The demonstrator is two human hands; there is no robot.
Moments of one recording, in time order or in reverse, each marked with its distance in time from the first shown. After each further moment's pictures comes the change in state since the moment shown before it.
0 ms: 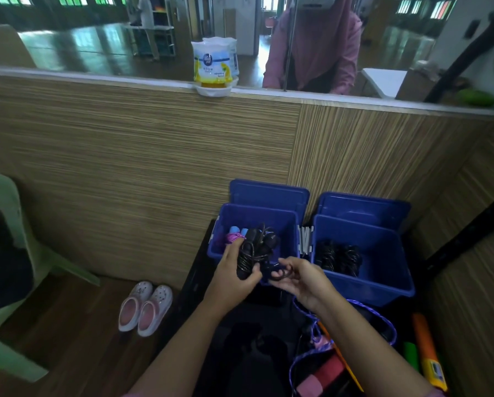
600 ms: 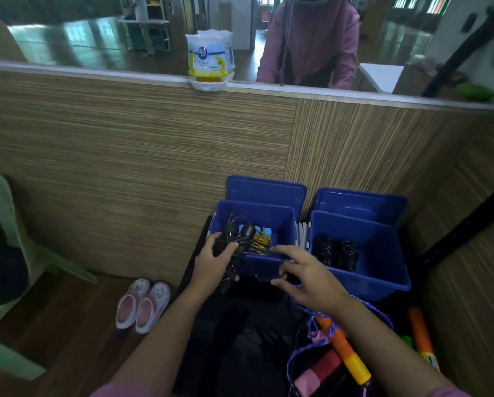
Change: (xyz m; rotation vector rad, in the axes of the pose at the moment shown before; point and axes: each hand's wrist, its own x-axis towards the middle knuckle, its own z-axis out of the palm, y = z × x) left_hand 0.021 -0.009 -0.020 -0.368 0.074 -0.379; right_hand 0.002 -0.005 -0.045 -1.594 -0.300 -1.184
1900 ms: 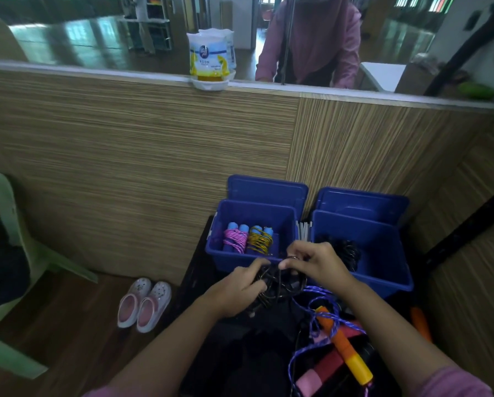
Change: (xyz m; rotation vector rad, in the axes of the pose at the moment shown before) left_hand -0.034 0.012 0.012 0.597 -0.648 0.194; right_hand 0.018 0.004 -0.021 0.449 0.076 0.321
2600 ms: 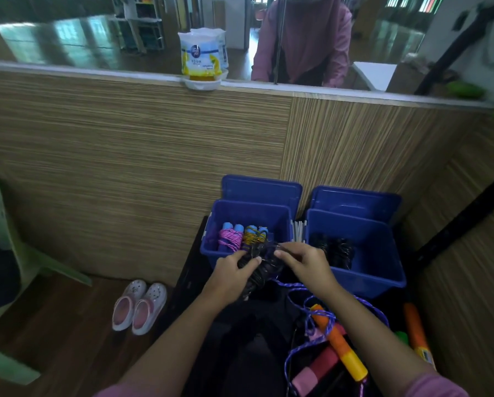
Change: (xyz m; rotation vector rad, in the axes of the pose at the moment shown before) left_hand 0.024 -0.012 0.009 -0.222 0.404 -0.157; right_hand -0.001 0.006 0.022 0.007 0.198 0.170
